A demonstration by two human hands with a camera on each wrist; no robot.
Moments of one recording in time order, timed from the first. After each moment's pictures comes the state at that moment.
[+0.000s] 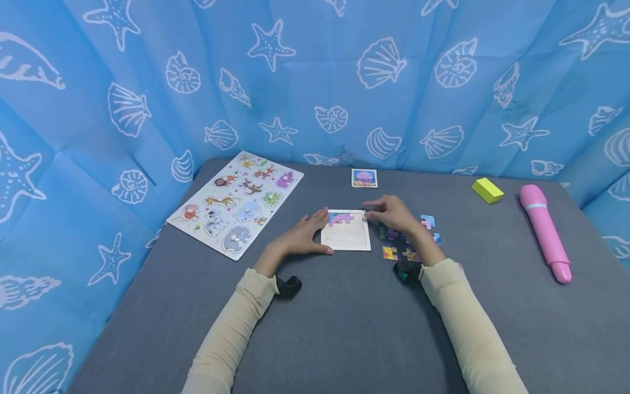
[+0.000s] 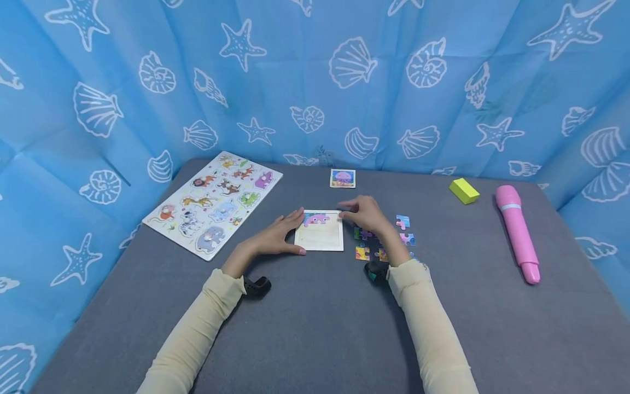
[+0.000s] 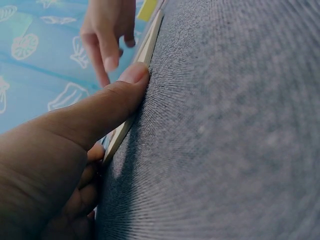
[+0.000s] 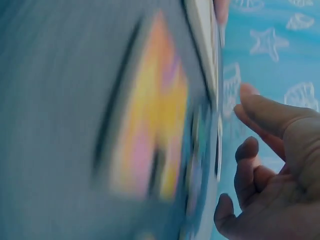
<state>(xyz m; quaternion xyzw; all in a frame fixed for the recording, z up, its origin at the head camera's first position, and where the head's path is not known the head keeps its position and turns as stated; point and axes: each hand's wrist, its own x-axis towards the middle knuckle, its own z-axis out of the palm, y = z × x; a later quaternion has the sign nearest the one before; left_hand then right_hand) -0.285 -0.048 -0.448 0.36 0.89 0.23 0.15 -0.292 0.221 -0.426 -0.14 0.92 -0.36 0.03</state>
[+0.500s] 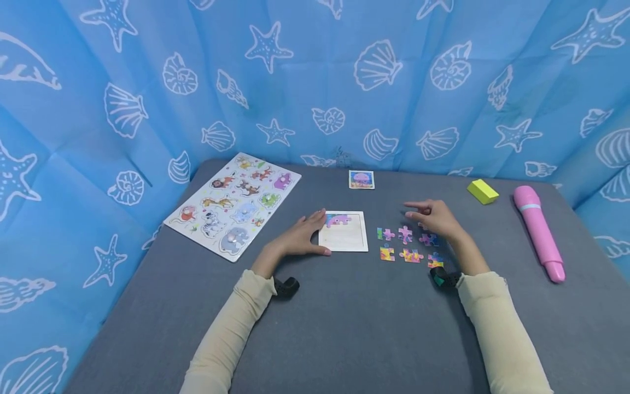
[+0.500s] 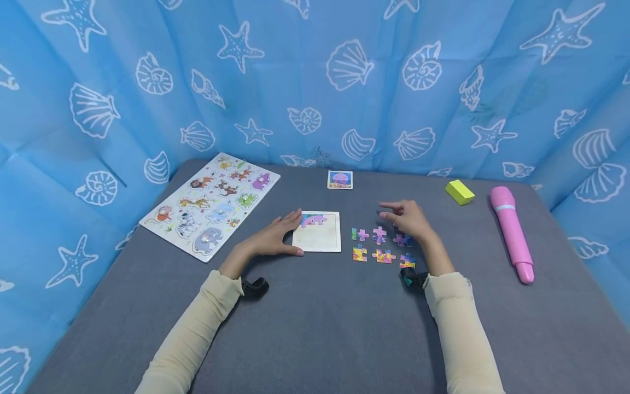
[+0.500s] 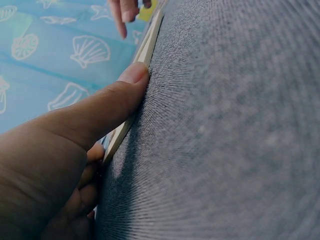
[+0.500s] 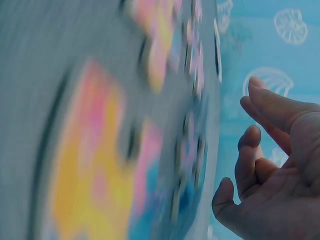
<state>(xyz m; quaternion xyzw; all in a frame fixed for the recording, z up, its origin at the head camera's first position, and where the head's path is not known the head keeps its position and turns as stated) -0.286 -0.047 -0.448 0.36 0.90 0.22 0.15 -0.263 0.309 -0.416 -0.06 0.93 -0.36 0.03</state>
